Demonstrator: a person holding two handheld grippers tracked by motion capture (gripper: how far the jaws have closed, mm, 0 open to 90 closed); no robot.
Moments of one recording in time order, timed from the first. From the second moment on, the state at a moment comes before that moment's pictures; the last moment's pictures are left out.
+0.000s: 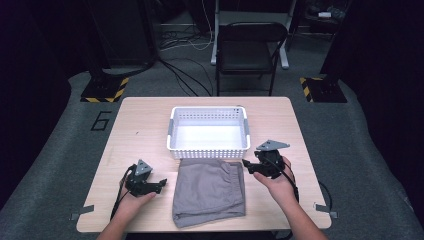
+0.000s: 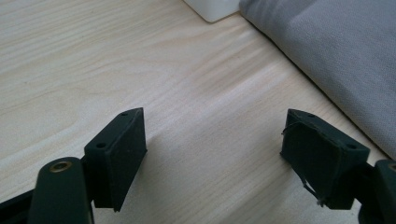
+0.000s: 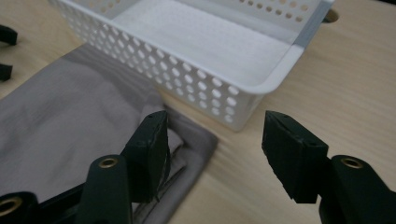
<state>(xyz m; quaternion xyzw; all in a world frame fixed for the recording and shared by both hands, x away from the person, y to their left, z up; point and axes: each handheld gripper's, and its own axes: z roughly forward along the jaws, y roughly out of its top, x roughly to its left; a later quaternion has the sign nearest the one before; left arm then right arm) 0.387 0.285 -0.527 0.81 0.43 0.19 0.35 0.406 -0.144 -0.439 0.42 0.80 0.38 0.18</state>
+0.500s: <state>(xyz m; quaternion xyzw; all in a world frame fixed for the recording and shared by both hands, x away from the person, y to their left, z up) 0.384 0.279 -0.520 0.79 0.47 0.14 0.36 0.375 -0.130 -0.465 0.41 0.80 0.39 0.18</state>
